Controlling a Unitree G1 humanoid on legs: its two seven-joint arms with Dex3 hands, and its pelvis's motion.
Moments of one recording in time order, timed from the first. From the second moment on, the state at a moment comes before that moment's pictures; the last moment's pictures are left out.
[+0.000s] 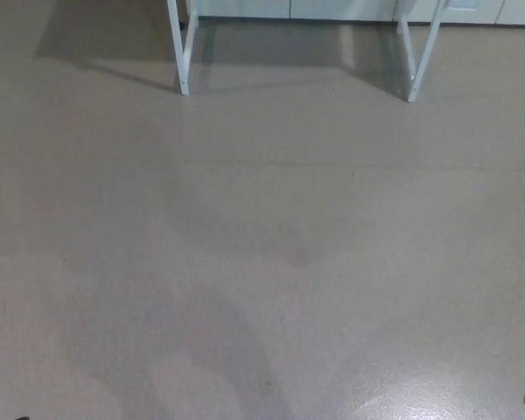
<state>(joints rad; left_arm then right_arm) 0.00 0.46 0.25 0.90 -0.05 0.02 -0.25 0.15 -0.25 -0.32 0.68 0.04 -0.02 0.20</state>
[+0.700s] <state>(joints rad) 0.09 0.37 0.19 0.93 -0.06 -0.10 -0.27 0.27 -0.27 -0.32 0.70 0.09 -0.08 0.27</state>
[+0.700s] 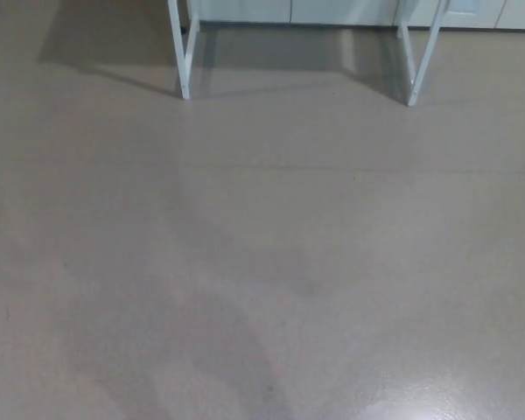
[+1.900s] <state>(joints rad) 0.17 0.41 0.07 0.84 0.02 -0.14 -0.17 0.36 -0.28 -0.23 0.57 0.11 -0.10 0.28</state>
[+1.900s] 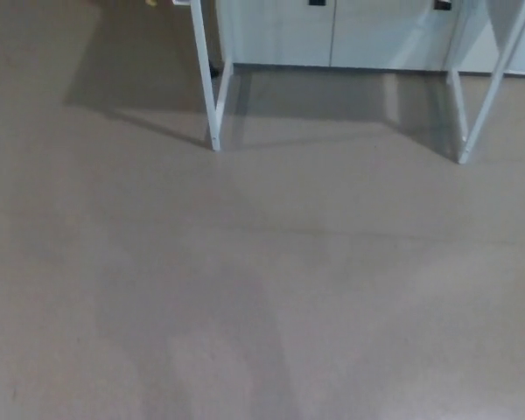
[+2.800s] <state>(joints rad) 0.12 0.36 0.03 0.96 0.06 -0.24 -0.13 0.29 -0.31 -0.21 0.65 0.10 -0.10 0.26</state>
